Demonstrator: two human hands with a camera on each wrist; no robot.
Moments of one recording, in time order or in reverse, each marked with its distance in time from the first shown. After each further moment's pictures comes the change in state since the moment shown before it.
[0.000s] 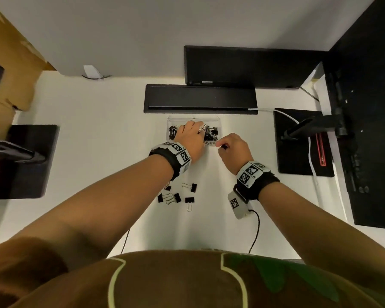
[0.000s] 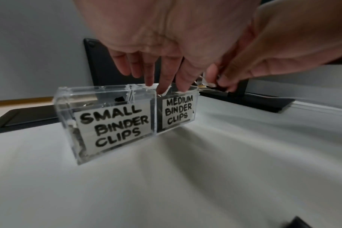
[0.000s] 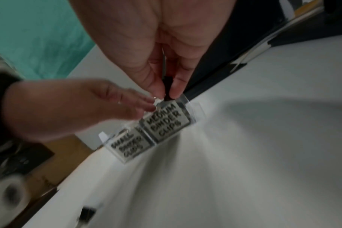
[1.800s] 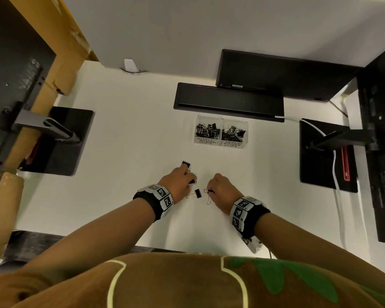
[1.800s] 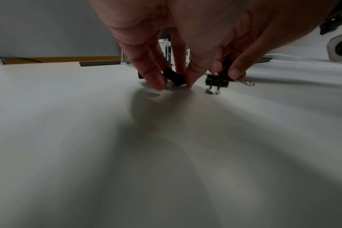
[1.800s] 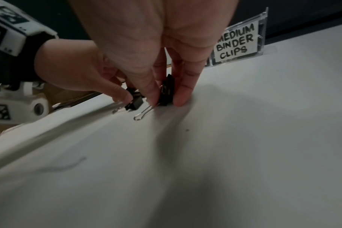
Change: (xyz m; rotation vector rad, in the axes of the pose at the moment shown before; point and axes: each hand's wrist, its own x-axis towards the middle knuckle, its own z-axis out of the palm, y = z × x) left_hand -0.142 -0.055 0.064 -0.309 -0.166 -0.093; right_hand -0.074 0.001 0.092 -0.442 -0.504 -0.284
